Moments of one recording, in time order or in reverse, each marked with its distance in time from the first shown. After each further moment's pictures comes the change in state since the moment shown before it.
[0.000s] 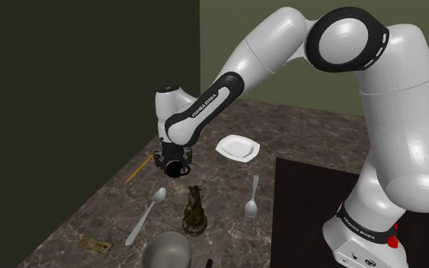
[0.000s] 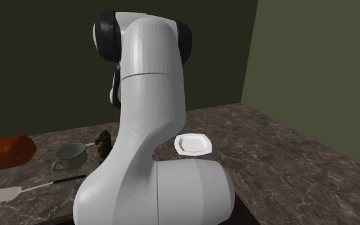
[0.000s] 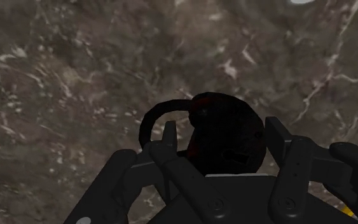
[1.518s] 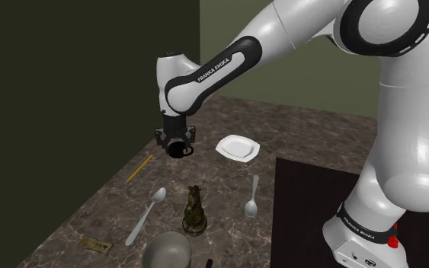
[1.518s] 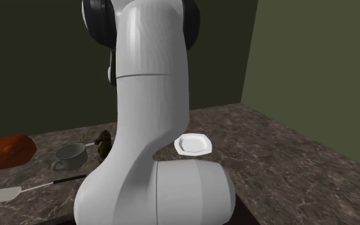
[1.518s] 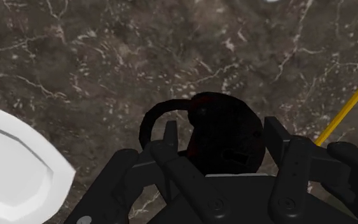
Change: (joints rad) arm -0.039 -0.180 0.019 -0.002 0.050 -0.180 -0.054
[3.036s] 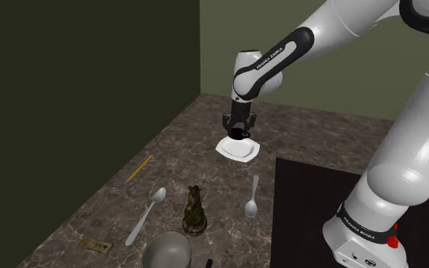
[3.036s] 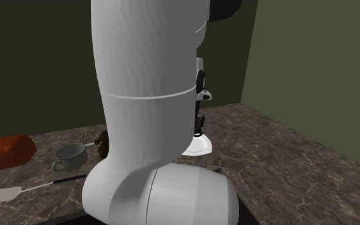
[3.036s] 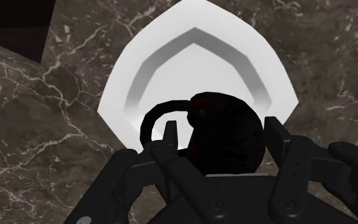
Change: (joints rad) arm -0.285 -0.332 -0.180 -0.465 0.098 0.135 -0.516
